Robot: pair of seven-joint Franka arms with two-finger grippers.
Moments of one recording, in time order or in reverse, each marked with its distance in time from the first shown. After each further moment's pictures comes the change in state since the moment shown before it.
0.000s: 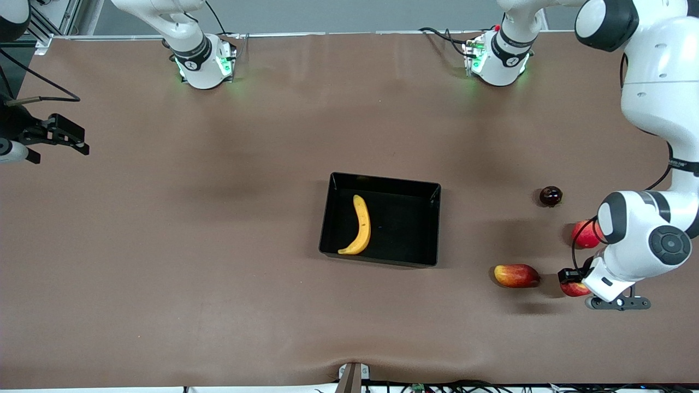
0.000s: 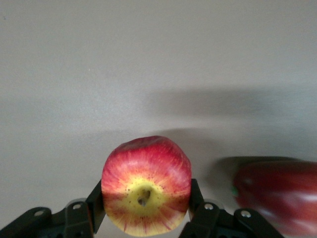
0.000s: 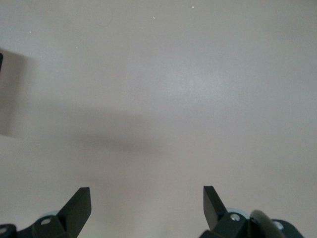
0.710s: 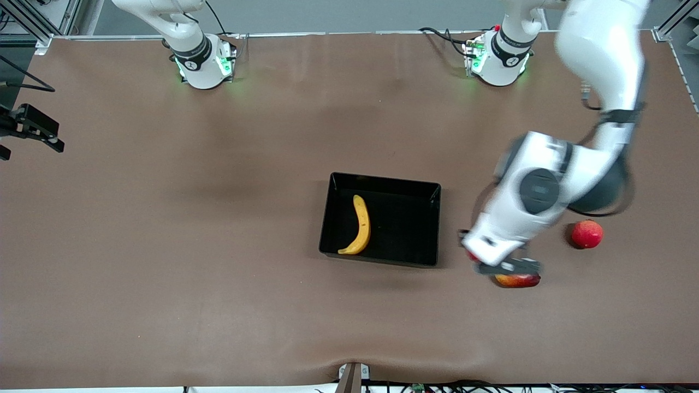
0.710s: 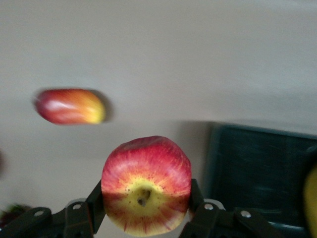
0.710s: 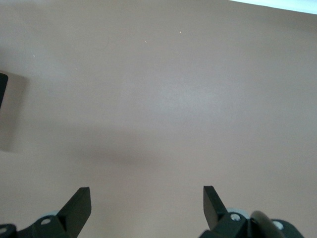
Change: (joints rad) left arm -0.422 -0.188 -0.085 -0.023 0.000 -0.288 -0.521; right arm -0.021 -0.001 0.006 0.083 0.000 -0.014 0.002
